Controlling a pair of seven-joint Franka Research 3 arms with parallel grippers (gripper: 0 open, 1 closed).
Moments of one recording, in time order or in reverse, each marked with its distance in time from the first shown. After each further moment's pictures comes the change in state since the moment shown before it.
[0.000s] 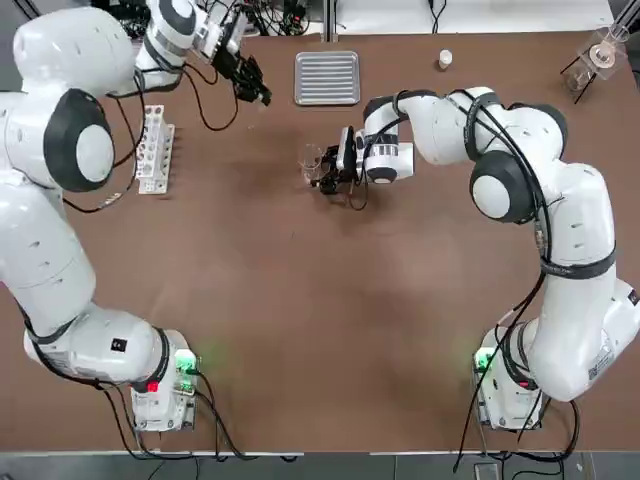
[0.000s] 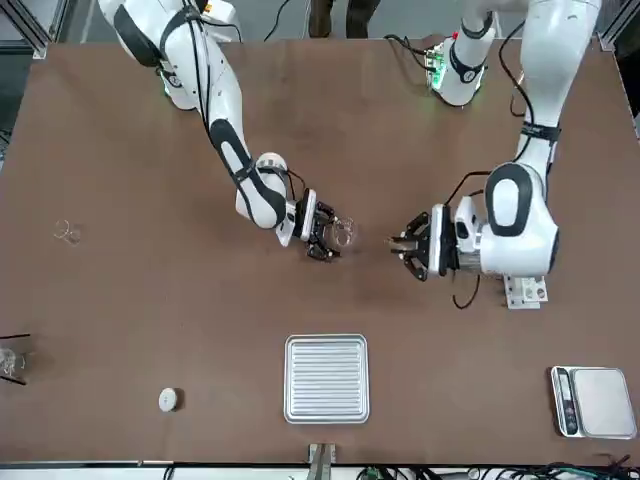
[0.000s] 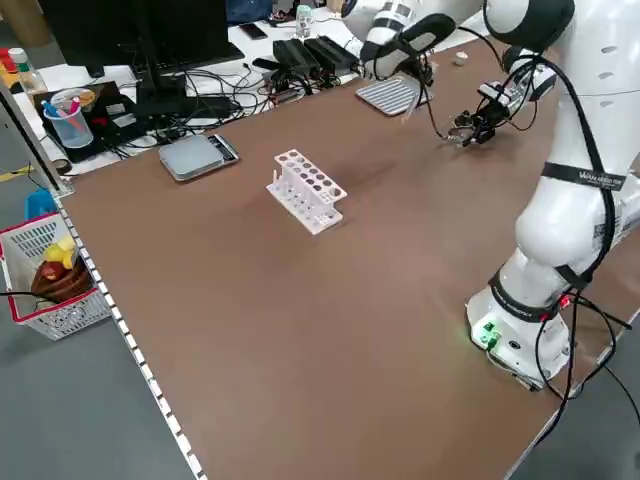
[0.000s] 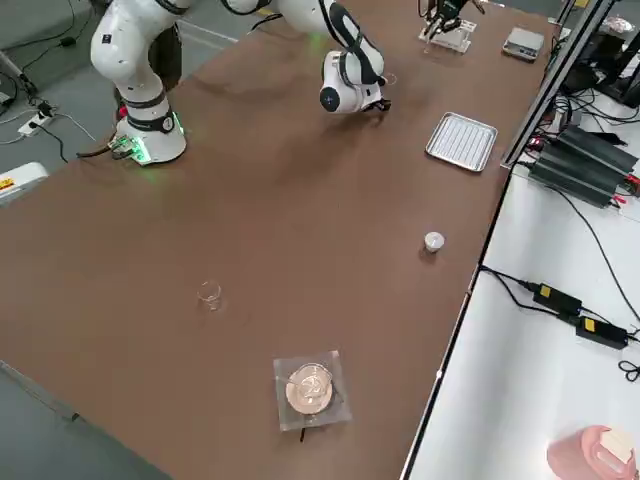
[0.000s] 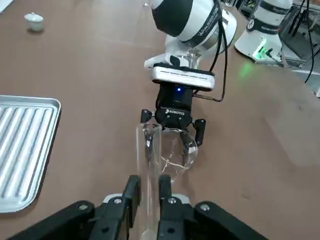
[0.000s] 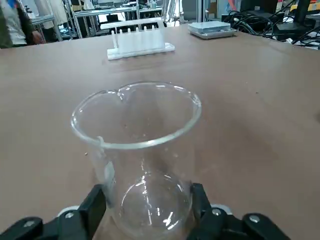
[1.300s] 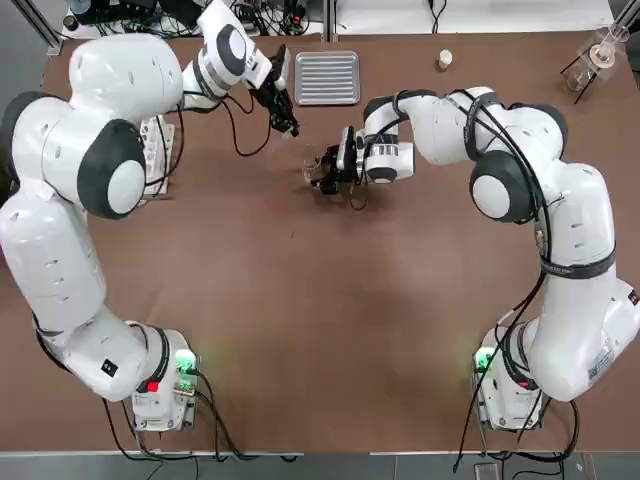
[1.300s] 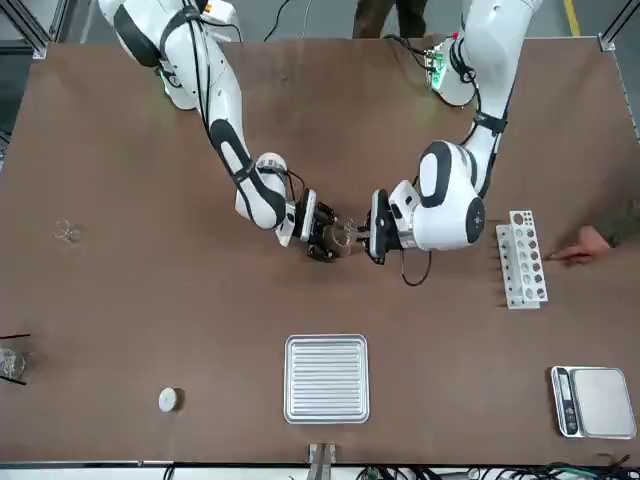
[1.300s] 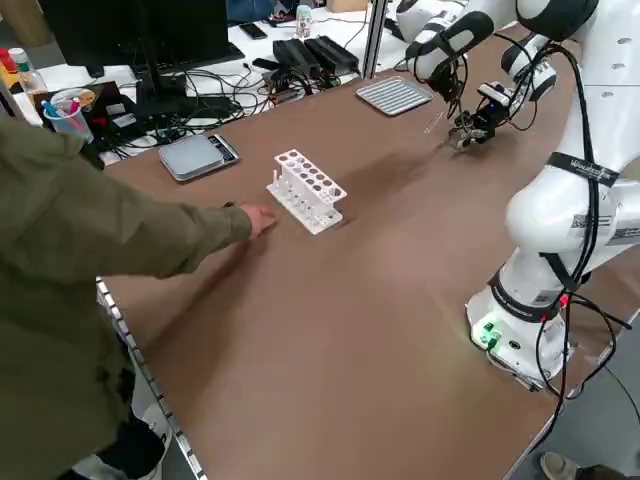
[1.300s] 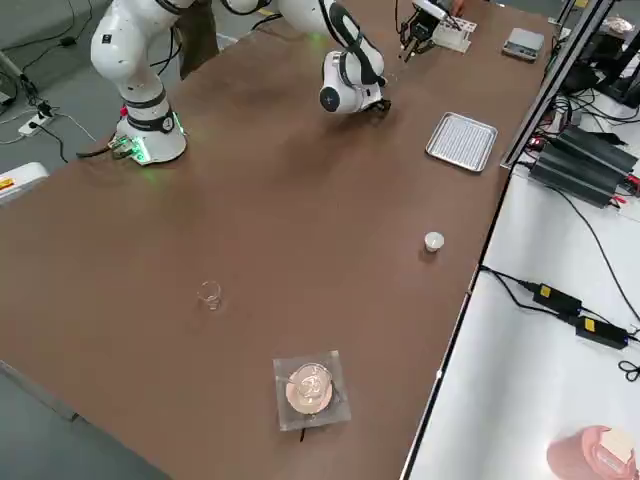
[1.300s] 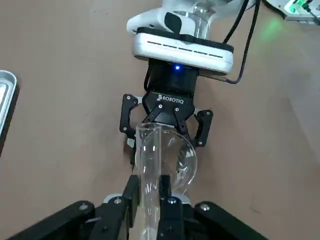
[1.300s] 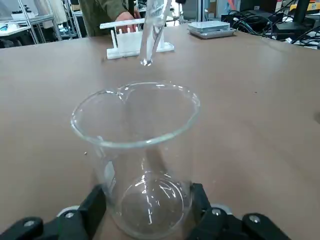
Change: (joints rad) left arm -0.362 0.011 0.161 -0.064 0.065 0.215 -0.180; right arm 0.000 0.000 -0.001 0.000 0.000 0.001 0.000
